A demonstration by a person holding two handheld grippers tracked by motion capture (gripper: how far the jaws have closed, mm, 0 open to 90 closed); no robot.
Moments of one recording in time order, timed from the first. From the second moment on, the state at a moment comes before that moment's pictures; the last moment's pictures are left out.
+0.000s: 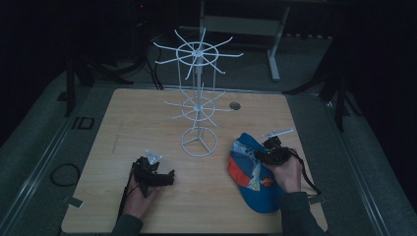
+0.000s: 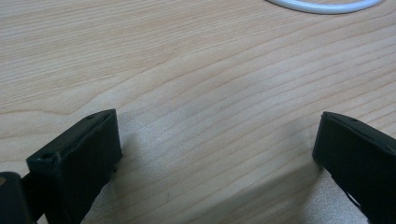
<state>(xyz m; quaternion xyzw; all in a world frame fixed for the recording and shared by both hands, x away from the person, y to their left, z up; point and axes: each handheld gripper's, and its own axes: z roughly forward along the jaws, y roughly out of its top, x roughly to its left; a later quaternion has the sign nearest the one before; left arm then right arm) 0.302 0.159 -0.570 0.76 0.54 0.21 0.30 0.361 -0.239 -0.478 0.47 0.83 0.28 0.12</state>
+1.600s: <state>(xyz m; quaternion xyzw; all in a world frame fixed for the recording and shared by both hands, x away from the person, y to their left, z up) 0.302 0.159 -0.570 0.76 0.54 0.21 0.30 0.333 -0.244 -0.427 0.43 0.80 0.39 0.15</state>
